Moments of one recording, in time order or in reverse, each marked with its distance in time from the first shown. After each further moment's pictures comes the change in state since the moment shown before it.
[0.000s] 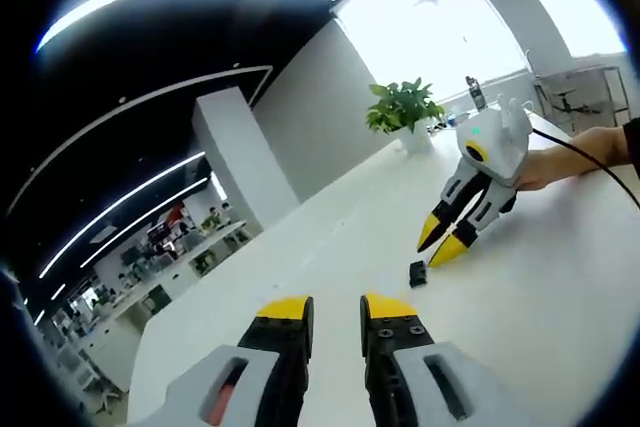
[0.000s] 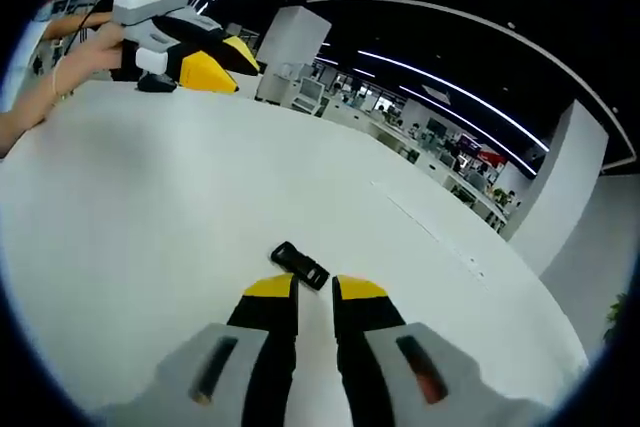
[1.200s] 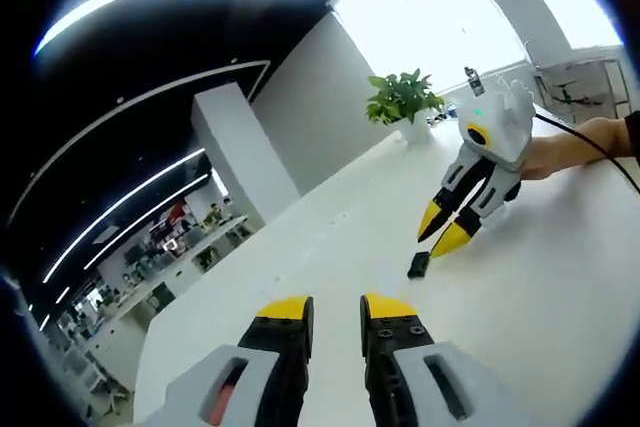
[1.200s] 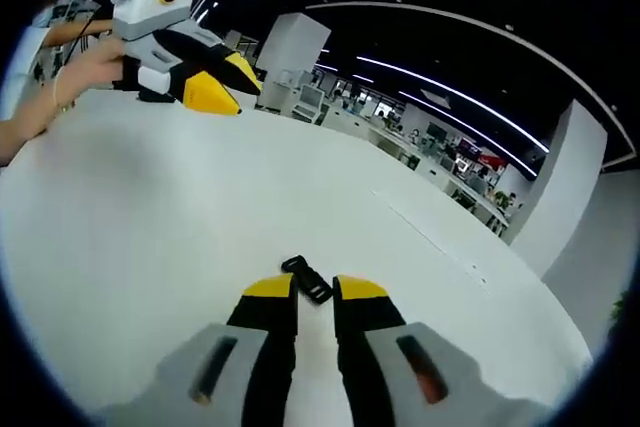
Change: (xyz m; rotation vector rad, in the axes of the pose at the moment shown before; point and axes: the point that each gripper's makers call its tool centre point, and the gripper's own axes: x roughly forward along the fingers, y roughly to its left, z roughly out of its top) left arm 0.001 0.001 -0.007 0.020 0.038 0.014; right arm -0.006 0.001 0.016 0.017 -0.038 -0.003
